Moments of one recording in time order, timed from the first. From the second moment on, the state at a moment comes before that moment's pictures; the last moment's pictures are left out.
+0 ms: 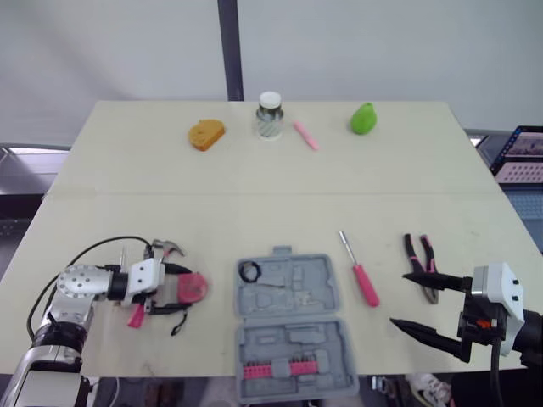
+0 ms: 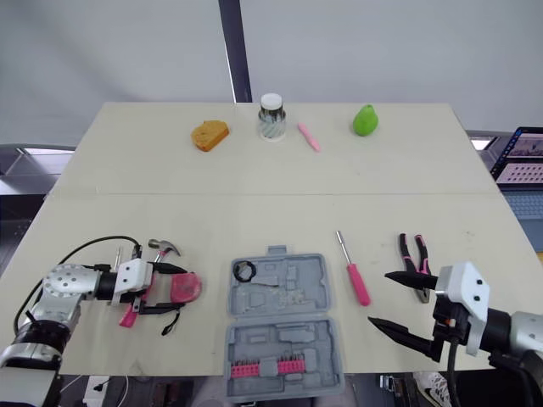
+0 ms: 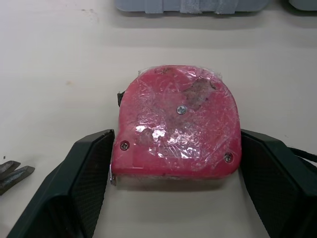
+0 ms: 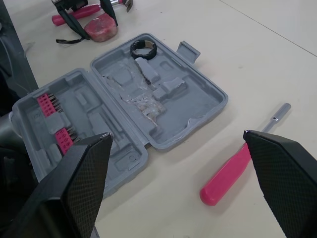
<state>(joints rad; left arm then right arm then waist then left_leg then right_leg) -0.40 0.72 -0.04 0.87 -0.10 -0.64 -1.33 0.44 -0.86 -0.53 -0.58 0.64 0.40 1.10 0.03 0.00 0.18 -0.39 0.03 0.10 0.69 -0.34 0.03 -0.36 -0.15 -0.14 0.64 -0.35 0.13</state>
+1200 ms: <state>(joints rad) -0.38 0.69 -0.04 0.62 -0.17 -0.49 -1.35 0.38 -0.86 -0.52 -0.59 0.64 0.42 1.08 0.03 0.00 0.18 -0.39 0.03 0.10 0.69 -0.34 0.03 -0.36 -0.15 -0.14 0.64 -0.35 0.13</state>
